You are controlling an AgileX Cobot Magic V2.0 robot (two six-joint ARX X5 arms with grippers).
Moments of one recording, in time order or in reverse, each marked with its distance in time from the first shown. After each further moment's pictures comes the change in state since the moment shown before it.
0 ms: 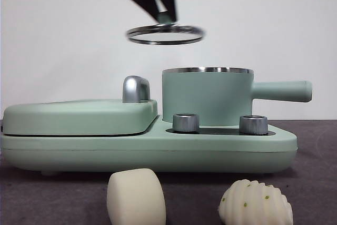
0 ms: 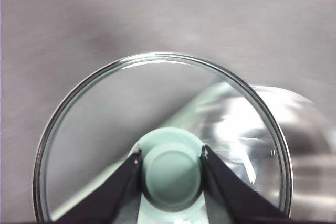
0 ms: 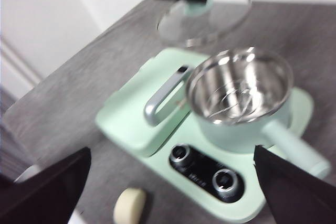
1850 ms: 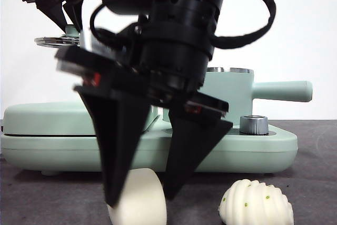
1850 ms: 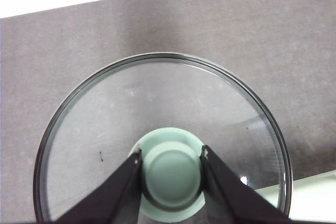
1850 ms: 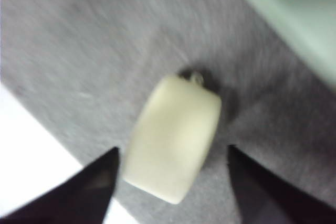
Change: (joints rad) left arm 0.417 0.001 0.000 0.034 -0.011 0.000; right arm 0.909 1.098 0.160 0.051 0.492 0.269
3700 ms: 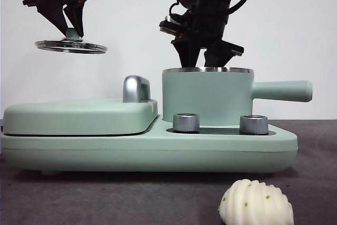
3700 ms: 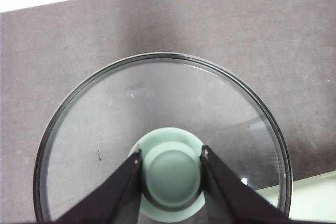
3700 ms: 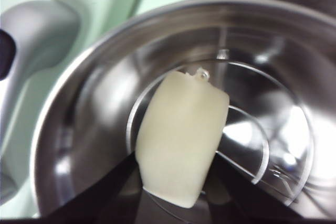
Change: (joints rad) left arm 0.000 0.014 0.000 0.001 0.000 -0.001; right arm -0.509 0.398 0.972 -0.579 0.022 -0.229
